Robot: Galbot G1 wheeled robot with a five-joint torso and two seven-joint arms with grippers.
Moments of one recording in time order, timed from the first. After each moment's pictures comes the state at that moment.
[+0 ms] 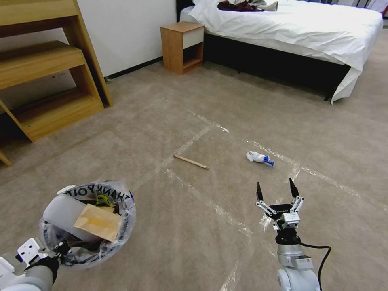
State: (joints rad) left arm 1.76 -1.42 -0.99 -2.38 -1.15 0.66 -0.74; right arm -1.46 1.43 0.60 1.71 0.02 0.81 -0.06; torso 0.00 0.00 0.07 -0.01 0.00
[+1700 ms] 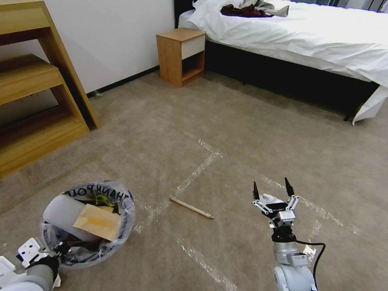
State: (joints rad) left arm 1.75 -1.41 -0.99 -2.36 -1.16 0.65 -0.75; right arm -1.43 1.43 0.58 1.67 0.02 0.81 -0.06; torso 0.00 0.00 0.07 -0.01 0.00
